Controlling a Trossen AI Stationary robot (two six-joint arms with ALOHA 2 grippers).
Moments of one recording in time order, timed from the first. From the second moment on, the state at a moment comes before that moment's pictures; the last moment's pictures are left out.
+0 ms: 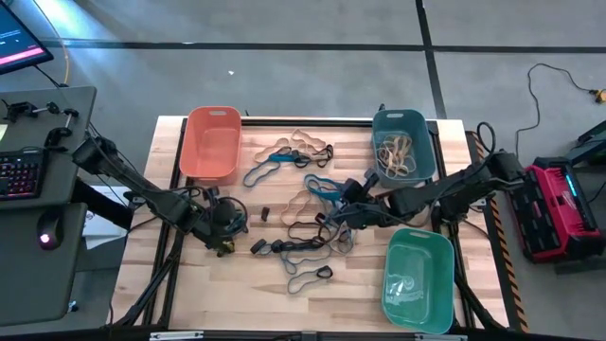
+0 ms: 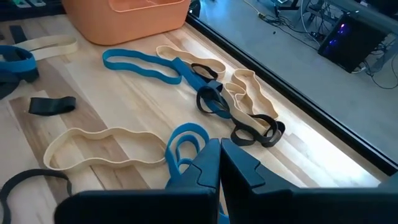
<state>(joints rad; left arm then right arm) -0.54 1.11 0.56 -0.75 -0.60 -0.70 0.26 1.49 0.95 -0.31 0.89 0.52</state>
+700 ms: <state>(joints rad) -0.39 1.11 0.48 -0.55 -0.47 -0.51 0.27 1.49 0.95 -0.29 0.89 0.52</state>
